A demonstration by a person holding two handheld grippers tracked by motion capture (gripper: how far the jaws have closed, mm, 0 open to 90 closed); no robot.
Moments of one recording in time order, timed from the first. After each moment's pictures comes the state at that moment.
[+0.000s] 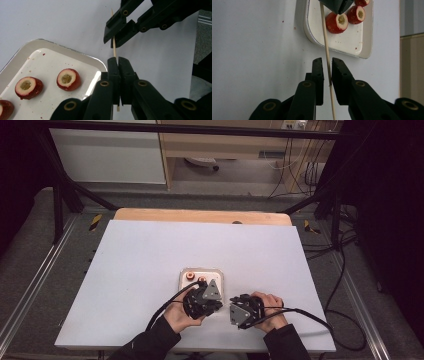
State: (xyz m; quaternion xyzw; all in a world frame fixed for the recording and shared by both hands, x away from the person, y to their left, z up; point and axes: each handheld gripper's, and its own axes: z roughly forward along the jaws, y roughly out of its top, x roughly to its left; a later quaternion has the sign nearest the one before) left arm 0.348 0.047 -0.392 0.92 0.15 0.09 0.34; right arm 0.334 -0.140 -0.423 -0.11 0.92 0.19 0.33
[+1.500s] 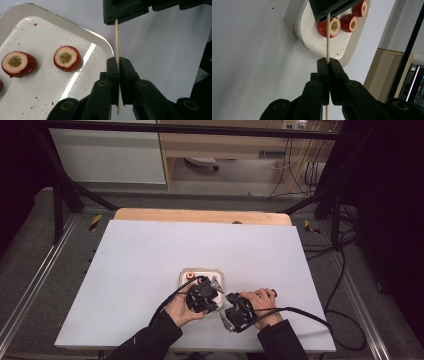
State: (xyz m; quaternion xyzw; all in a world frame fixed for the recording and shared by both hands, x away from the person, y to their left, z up) left arm 0.368 0.038 -0.397 0.95 0.20 0.03 0.25; right arm 0.329 -0.113 -0.416 -0.24 0.88 0.07 0.41
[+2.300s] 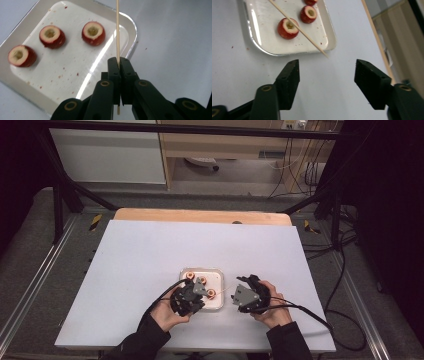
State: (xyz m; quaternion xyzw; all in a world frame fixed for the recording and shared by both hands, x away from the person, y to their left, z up) left arm 0.357 0.086 -0.402 0.93 0.22 0.09 0.27; right arm 0.351 -0.151 -0.400 0.08 0.90 0.26 0.35
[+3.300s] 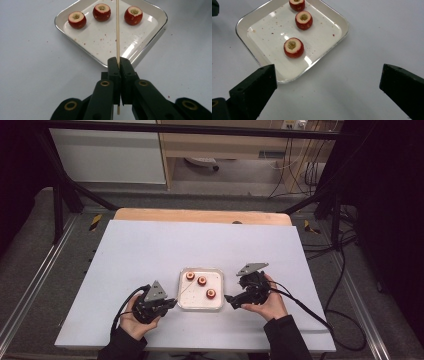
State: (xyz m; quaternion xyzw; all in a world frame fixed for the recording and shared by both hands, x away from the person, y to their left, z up) left arm 0.335 0.176 -0.417 0.86 0.31 0.14 0.38; right arm 0.384 -0.147 -0.394 0.36 0.86 0.33 0.13
